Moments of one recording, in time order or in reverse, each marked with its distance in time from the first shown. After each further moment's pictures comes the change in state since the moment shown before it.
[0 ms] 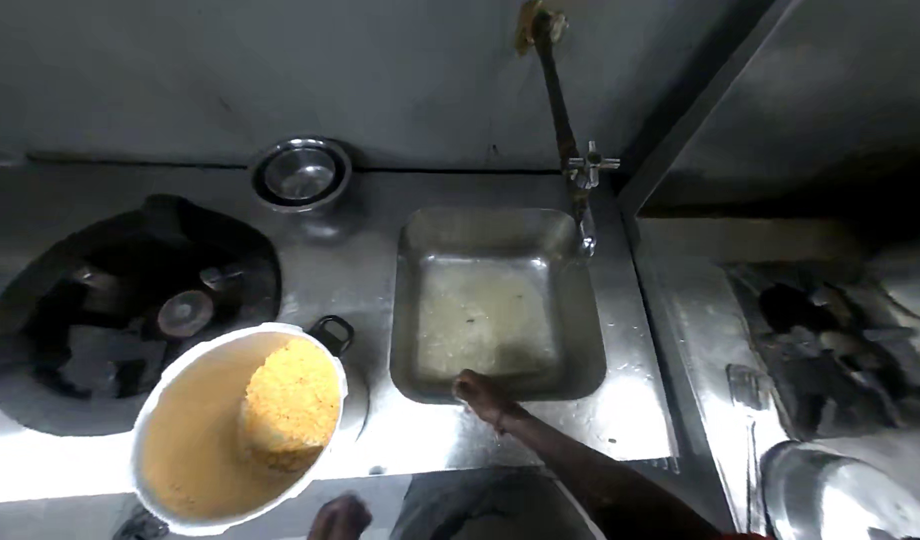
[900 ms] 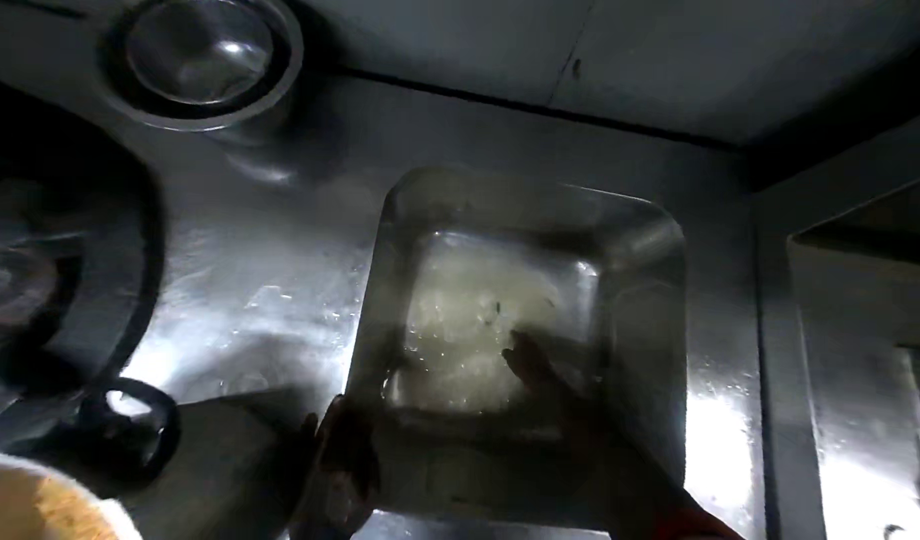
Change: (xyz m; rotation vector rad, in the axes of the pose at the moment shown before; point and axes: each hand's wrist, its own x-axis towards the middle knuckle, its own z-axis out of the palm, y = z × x) left_hand 0.190 -0.016 0.152 1.159 -0.194 0.826; right_hand 0.241 0.164 -0.106 -0.371 0.175 0.296
